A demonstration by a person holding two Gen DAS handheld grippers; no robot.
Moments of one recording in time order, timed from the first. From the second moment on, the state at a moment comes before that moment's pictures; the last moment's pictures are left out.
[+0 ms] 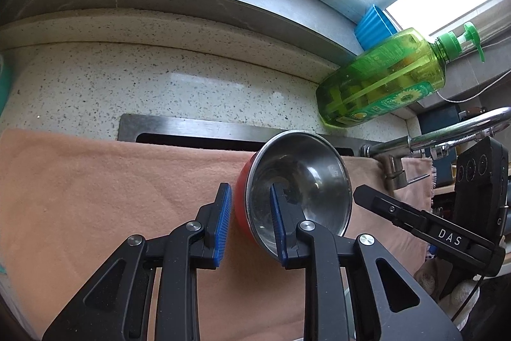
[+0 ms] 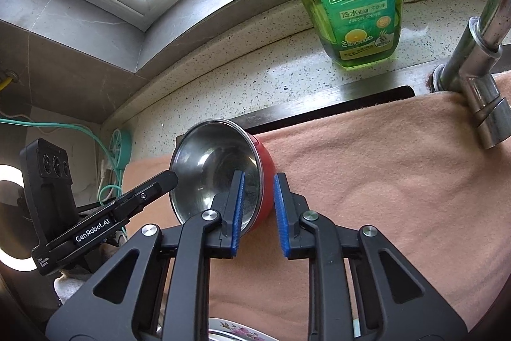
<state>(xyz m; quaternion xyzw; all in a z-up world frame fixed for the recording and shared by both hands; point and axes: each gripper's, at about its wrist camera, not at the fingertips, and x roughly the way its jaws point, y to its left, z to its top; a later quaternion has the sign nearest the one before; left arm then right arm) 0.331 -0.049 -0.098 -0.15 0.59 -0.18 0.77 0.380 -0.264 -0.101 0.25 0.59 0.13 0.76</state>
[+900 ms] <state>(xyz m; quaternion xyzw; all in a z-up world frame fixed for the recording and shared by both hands) 0.329 -0.048 -0.100 -0.15 0.58 -0.18 0.78 0.380 -0.257 -0.100 0.24 0.59 0.13 0.76</state>
